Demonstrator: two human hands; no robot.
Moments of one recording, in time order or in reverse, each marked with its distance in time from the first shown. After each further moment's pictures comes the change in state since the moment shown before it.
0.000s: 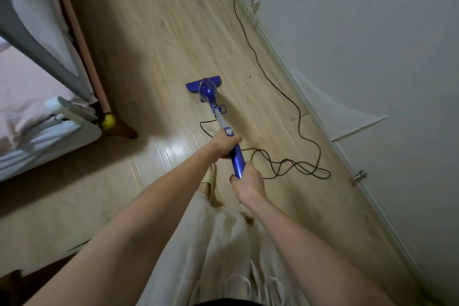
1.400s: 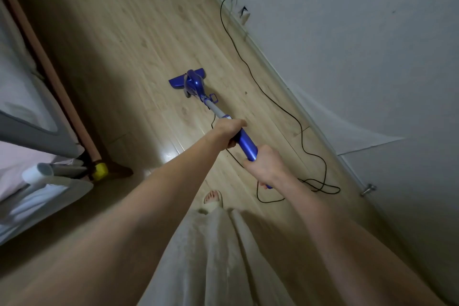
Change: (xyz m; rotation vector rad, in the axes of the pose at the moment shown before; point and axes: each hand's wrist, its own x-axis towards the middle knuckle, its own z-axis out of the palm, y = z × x) left_hand 0.136 0.147 -0.093 -0.075 -0.033 -0.170; right_hand 0.148 -0.151 -0.060 -0.051 0.015 -0.053
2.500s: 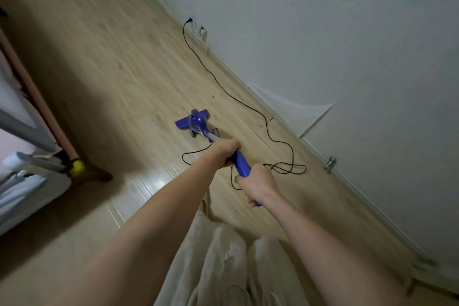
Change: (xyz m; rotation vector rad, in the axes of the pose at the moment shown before) left_hand -0.148 -0.146 0.170 0.095 -0.062 0.037; right_hand -0.196 0.185 -0.006 0.184 0.098 0.127
